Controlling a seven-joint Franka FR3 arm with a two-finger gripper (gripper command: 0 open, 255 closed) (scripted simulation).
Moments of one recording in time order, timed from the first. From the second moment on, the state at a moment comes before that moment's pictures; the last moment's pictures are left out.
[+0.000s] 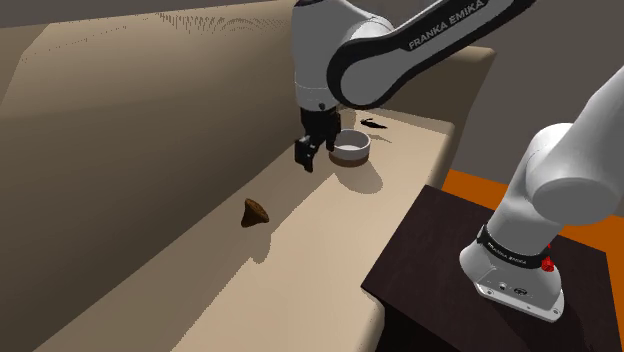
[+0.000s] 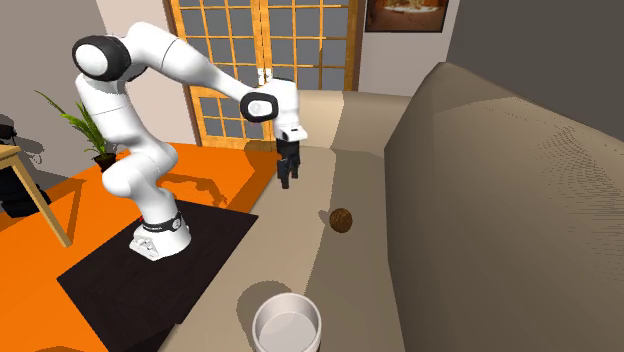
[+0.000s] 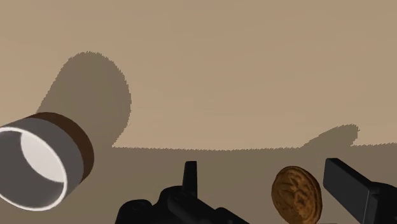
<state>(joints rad) 0.06 -0.22 0.33 -2.35 -0.09 2.16 0.42</state>
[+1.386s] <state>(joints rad) 0.26 0.60 0.32 -1.74 -0.67 2.22 0.91</state>
